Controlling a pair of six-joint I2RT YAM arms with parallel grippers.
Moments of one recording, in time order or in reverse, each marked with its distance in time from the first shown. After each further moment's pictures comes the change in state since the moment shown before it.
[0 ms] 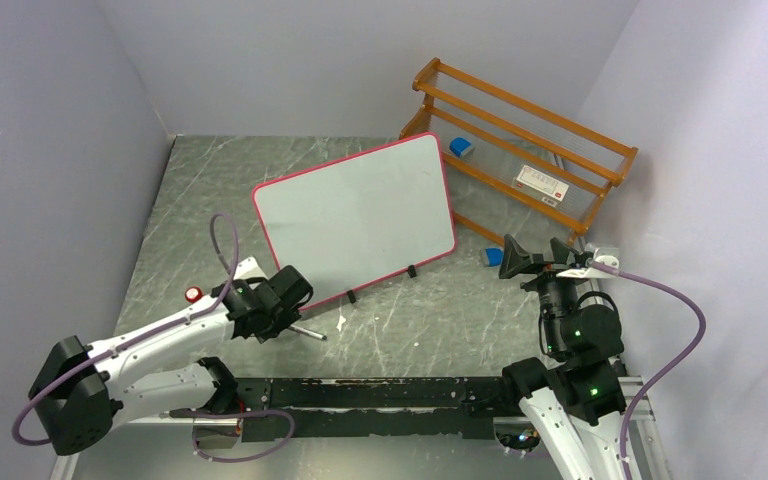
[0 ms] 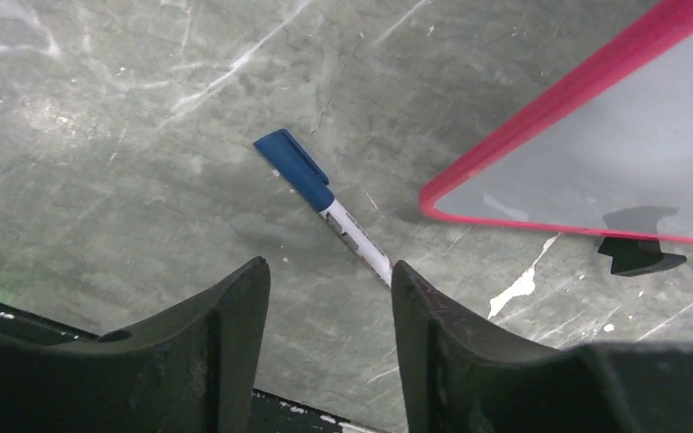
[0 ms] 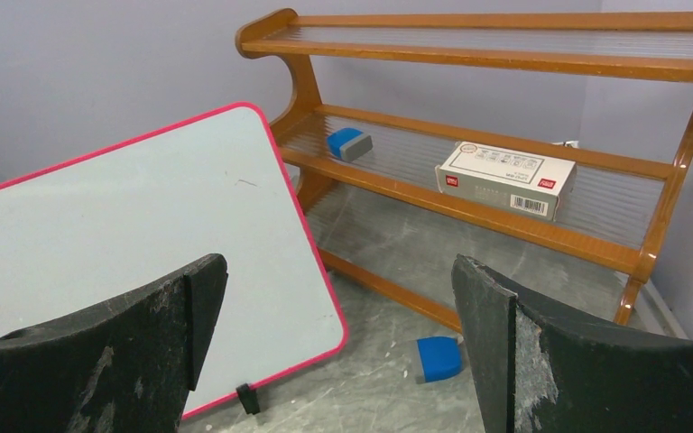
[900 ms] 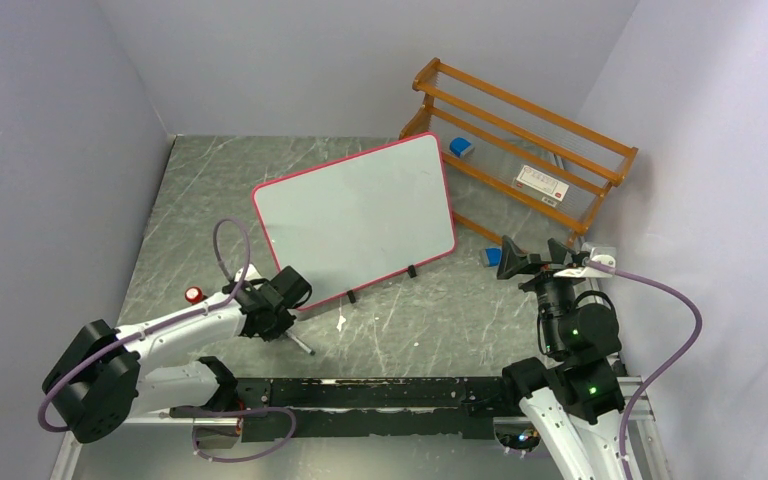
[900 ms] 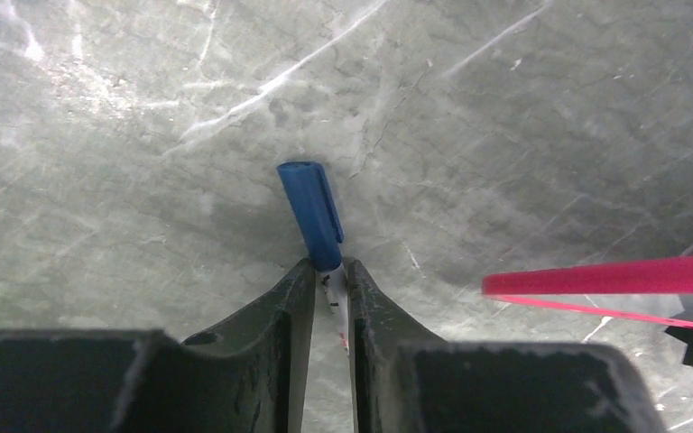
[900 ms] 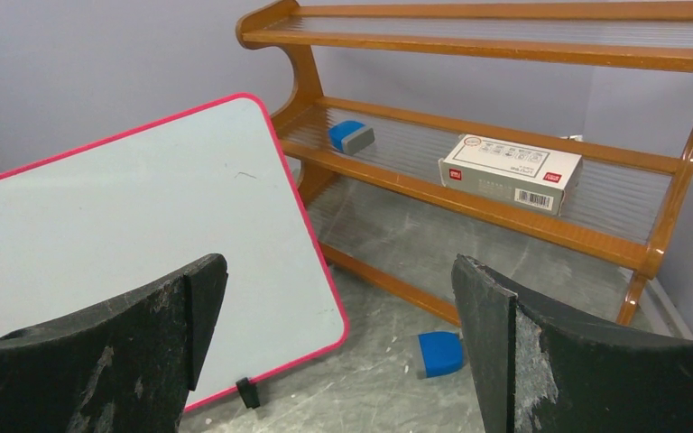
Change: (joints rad) left arm 0.095 0.121 -0.101 0.176 0.048 0.008; right arm 0.009 0.000 -0.012 0.001 0.001 0.000
